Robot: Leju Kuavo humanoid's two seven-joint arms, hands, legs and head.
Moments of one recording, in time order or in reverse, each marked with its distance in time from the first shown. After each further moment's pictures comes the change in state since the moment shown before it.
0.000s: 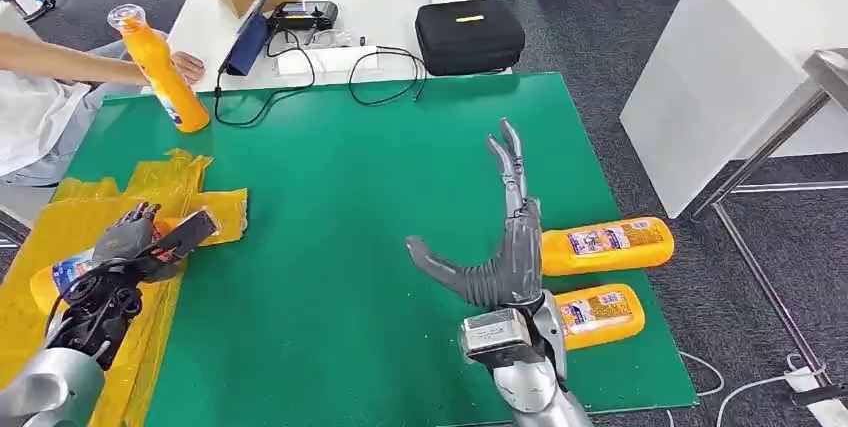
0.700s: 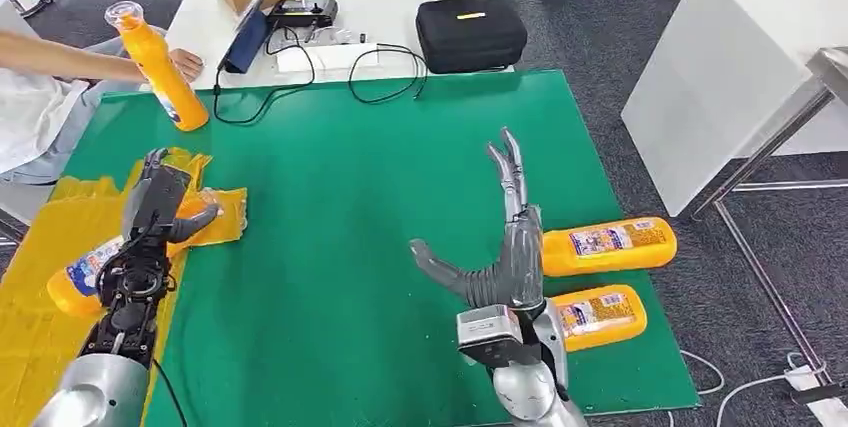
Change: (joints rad) left arm 0.083 -0.187 0.122 -0.366 0.573 0.020 -0.303; right arm 0.040 0.017 -0.030 -0.001 0.072 -0.005 0.046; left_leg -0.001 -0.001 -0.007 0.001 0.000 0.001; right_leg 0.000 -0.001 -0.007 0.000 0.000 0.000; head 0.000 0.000
